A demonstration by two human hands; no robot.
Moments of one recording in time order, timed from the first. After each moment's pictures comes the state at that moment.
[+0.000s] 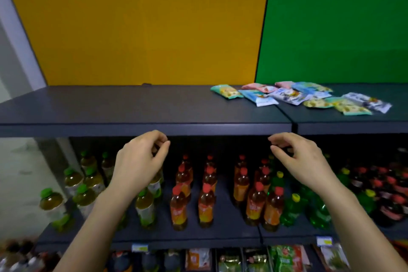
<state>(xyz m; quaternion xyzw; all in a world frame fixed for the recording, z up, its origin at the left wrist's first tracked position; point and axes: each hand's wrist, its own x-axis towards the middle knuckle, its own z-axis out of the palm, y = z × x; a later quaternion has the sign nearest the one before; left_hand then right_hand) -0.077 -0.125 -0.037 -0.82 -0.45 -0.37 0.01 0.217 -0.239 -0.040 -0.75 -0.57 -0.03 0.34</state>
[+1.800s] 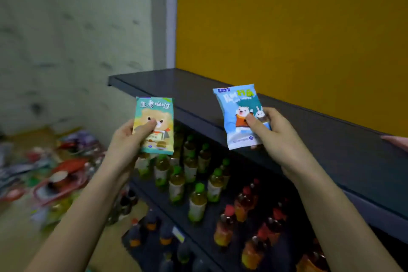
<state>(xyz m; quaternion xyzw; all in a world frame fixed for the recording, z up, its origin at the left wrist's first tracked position) -0.152 -0.118 -0.041 -0.34 -0.50 -0.71 -0.37 0.092 -0.052 0.005 -0.44 -0.69 0.35 0.46</state>
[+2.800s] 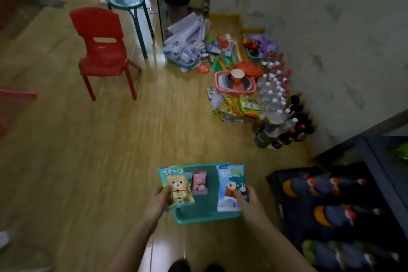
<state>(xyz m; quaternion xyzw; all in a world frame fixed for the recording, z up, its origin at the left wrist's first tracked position) -0.536 -0.444 -0.524 0.17 -0.71 -0.60 -0.33 -0.433 -0.242 -0.497 -0.43 -0.66 0.61 -0.09</state>
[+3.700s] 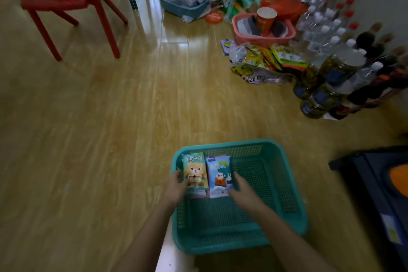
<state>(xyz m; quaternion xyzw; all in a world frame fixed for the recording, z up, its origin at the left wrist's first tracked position) -0.622 -0.399 -0.979 0.08 -0.82 -0.45 -0.36 -0.539 -0.235 -0.962 -0.36 -0.74 0.52 -0.24</state>
